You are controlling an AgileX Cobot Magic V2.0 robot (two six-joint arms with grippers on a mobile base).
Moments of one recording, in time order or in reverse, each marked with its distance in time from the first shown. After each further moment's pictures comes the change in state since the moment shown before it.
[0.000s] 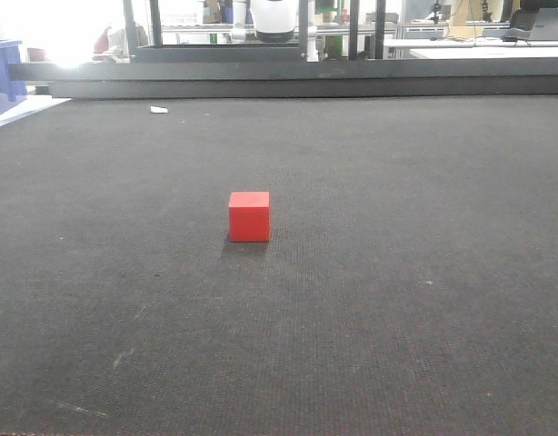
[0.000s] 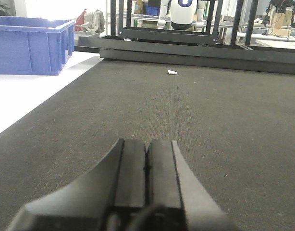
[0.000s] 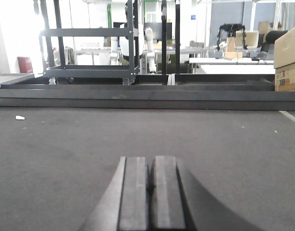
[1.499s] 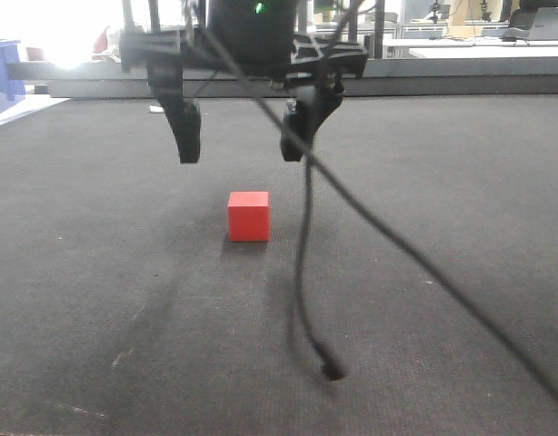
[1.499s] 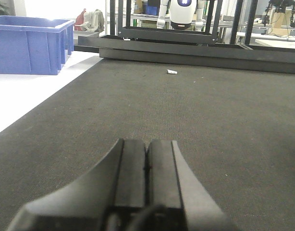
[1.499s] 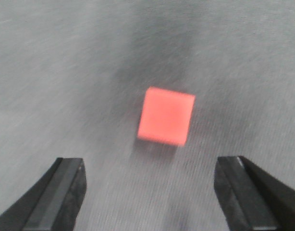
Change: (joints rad) left arm 0.000 0.000 0.000 0.000 0.000 0.000; right arm 0.784 1.831 -1.433 -0.336 0.855 0.800
